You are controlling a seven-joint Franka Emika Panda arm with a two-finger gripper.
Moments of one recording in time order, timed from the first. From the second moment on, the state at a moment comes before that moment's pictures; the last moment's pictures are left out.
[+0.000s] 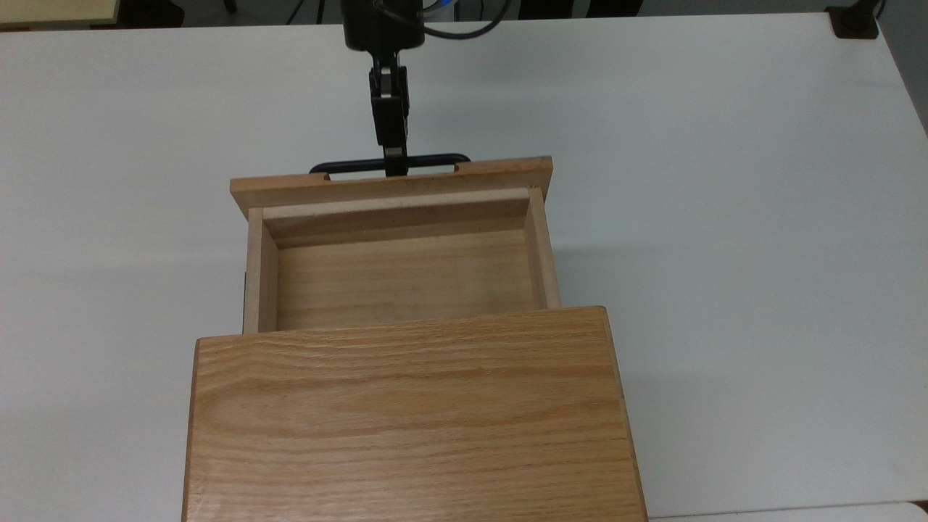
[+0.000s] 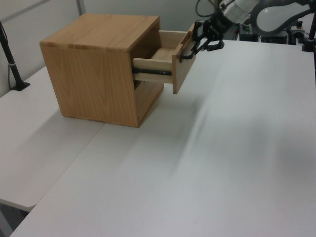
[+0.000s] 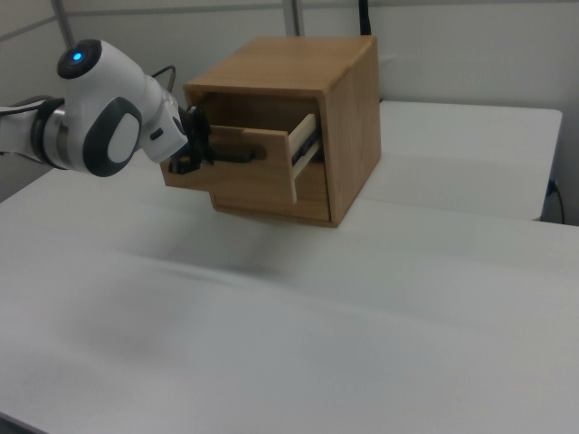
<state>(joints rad) 0.09 -0.06 -0.03 -2.10 0.04 2.75 1.51</state>
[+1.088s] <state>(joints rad) 0.04 -0.16 -0.06 -1.87 0.04 2.19 1.38</state>
